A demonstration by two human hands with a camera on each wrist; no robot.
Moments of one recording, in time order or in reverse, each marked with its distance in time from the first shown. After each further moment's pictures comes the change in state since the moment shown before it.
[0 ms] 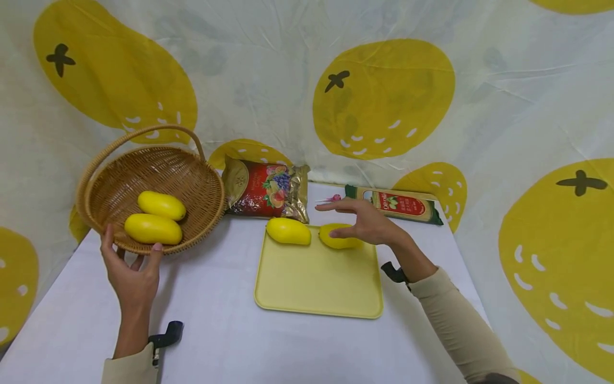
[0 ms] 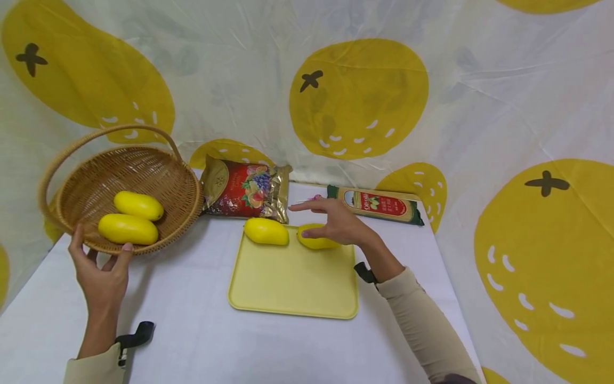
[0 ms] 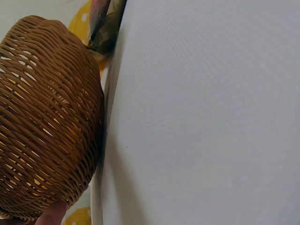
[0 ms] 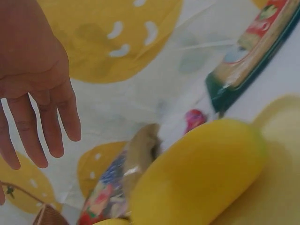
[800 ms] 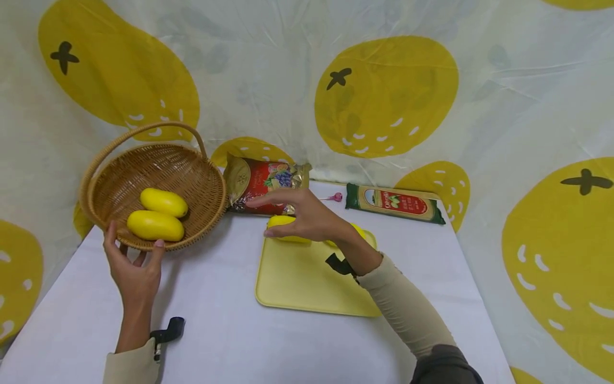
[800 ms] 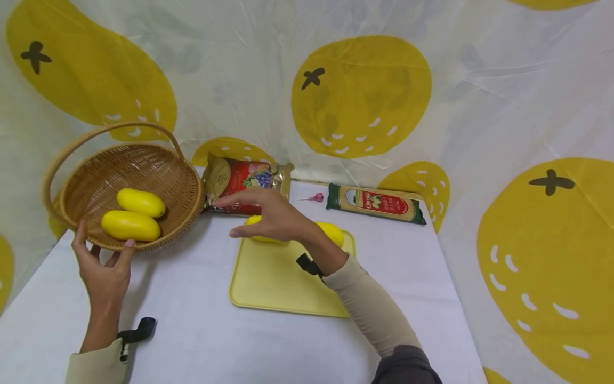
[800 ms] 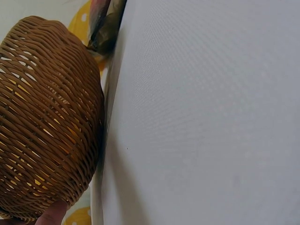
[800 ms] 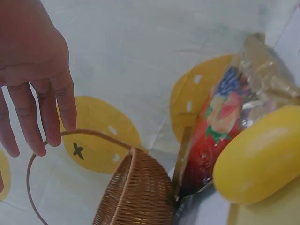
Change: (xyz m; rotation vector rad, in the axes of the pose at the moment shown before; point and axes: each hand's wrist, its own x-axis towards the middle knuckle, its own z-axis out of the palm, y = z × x) left_hand 0.000 -0.003 0.002 0.012 0.004 0.014; right_hand 0.071 -0.096 0.054 0.106 -0.026 -0.339
